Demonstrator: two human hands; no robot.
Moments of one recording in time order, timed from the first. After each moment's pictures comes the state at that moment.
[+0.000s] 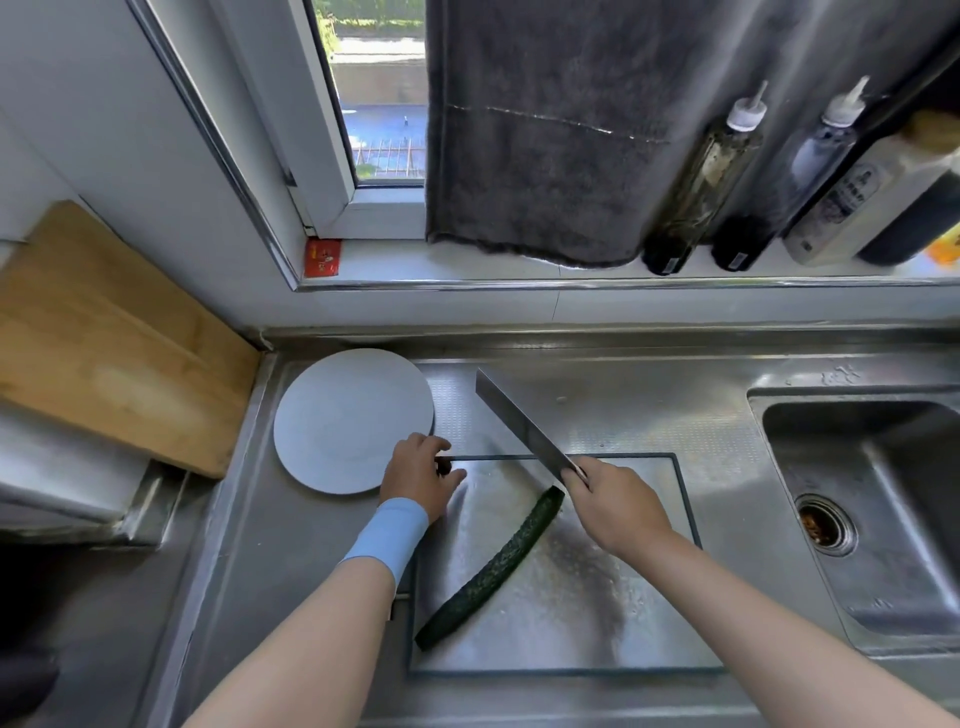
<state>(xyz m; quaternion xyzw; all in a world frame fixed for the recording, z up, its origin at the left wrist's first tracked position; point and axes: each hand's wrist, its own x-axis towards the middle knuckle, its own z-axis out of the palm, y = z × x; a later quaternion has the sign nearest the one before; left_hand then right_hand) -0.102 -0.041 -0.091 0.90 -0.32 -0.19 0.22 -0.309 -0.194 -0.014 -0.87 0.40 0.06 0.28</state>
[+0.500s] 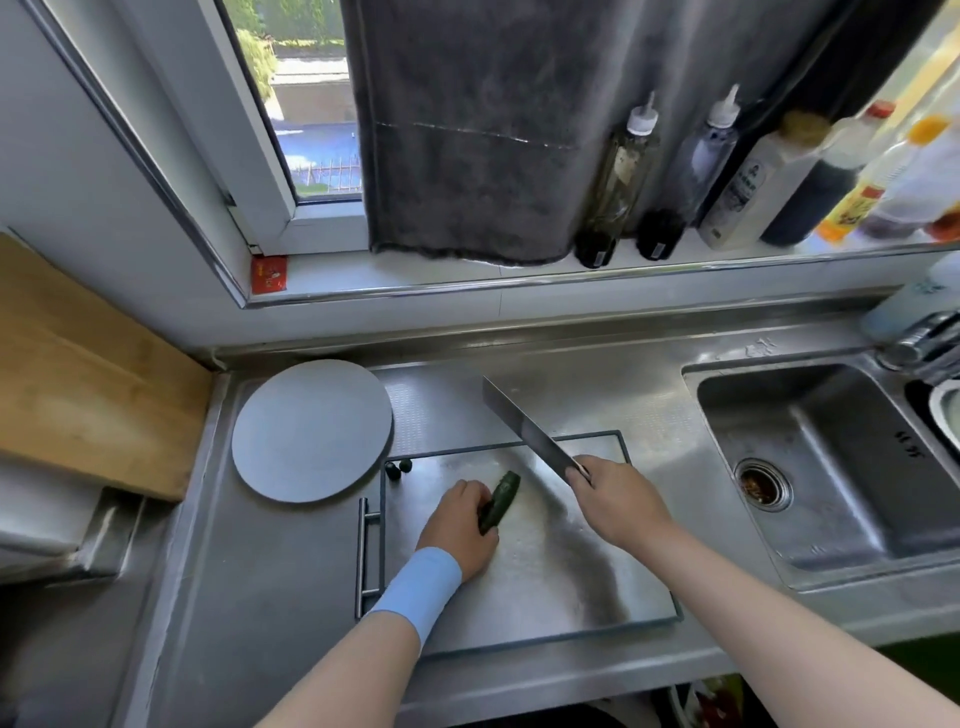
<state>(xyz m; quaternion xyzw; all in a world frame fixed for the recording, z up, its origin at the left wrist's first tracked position) -0.211 -0.051 -0.080 0.83 -0.43 -0.30 0.21 -0.367 -0.203 -0.002 -0.85 0.45 0.08 0.26</state>
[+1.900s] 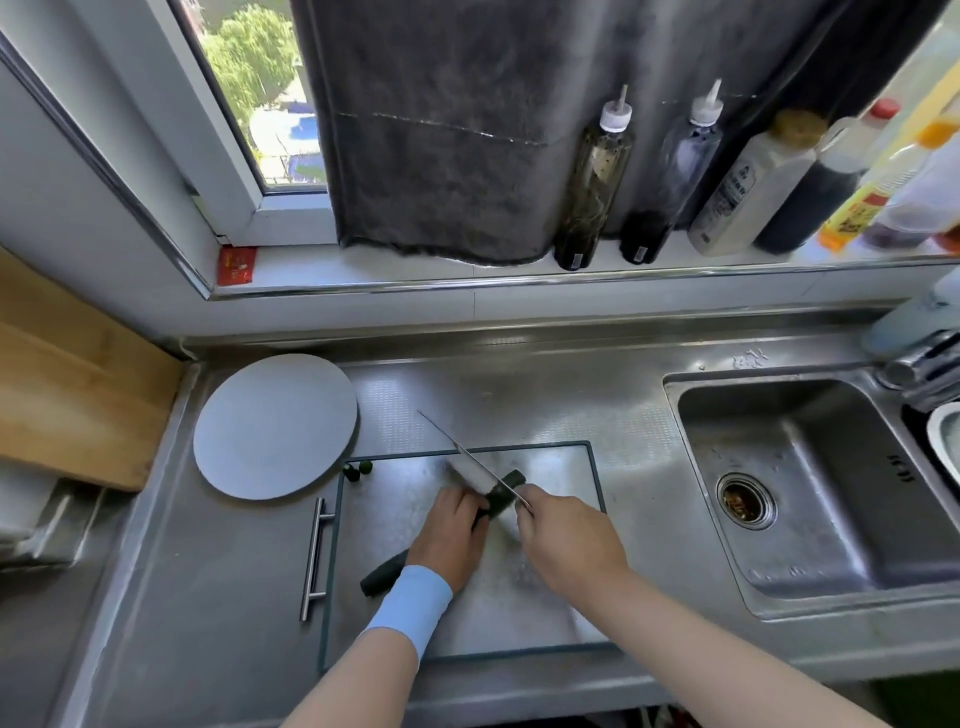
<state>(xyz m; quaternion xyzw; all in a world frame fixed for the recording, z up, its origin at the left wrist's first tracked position) -0.255 -0.089 -0.110 0.82 -0.47 -0.14 0.29 -0.386 -0.192 0.001 -0.90 0.36 0.07 0.25</state>
